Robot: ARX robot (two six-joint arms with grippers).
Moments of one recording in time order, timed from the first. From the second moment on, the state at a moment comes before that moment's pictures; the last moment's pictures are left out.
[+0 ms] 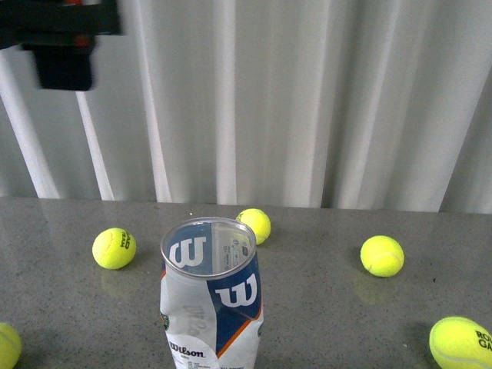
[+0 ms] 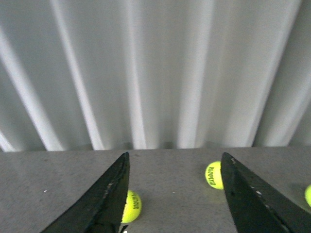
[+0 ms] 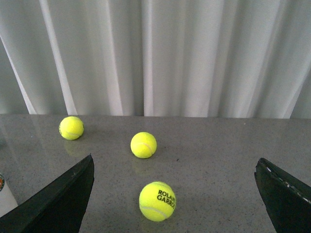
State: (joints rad) left arm -0.38 1.19 0.63 0.57 -0.36 0.03; right arm 0.00 0.00 0.00 0.00 0.00 0.00
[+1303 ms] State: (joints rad) left arm 0.00 0.42 0.02 0.42 0.00 0.00; right arm 0.00 0.00 0.00 0.00 0.00 0.00
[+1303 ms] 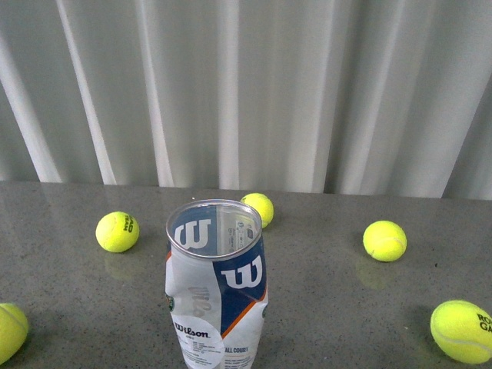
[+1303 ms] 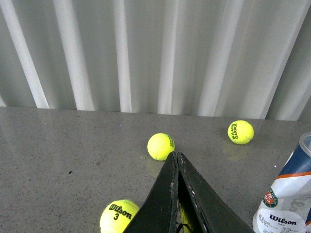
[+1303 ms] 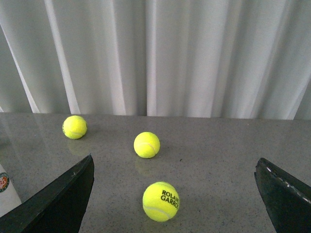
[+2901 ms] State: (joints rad) left arm 0.00 0.00 0.02 0.00 0.00 0.00; right arm 0.00 0.00 0.00 0.00 0.00 0.00
